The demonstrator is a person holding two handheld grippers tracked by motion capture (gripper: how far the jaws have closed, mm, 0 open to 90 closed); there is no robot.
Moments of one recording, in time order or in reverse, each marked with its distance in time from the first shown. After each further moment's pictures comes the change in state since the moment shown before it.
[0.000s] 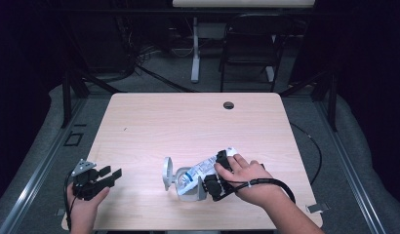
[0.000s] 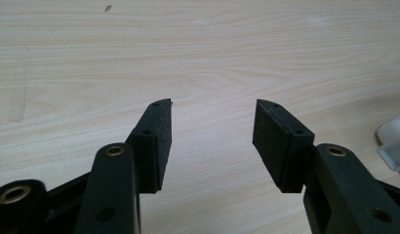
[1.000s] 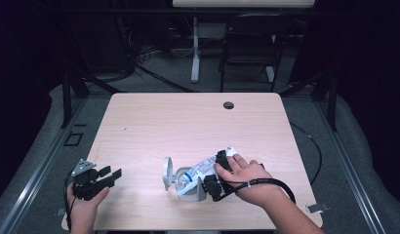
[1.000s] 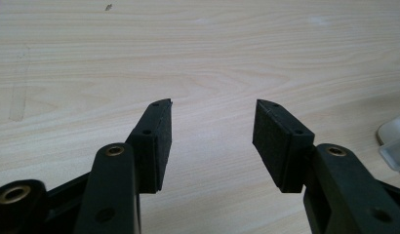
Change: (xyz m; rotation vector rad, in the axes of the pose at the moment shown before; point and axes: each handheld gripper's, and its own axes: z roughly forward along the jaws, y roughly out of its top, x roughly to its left) left arm 0.000 -0.001 0.001 -0.012 0.002 -0.005; right arm -0.001 0.001 -0.002 0.010 -0.012 -0.021
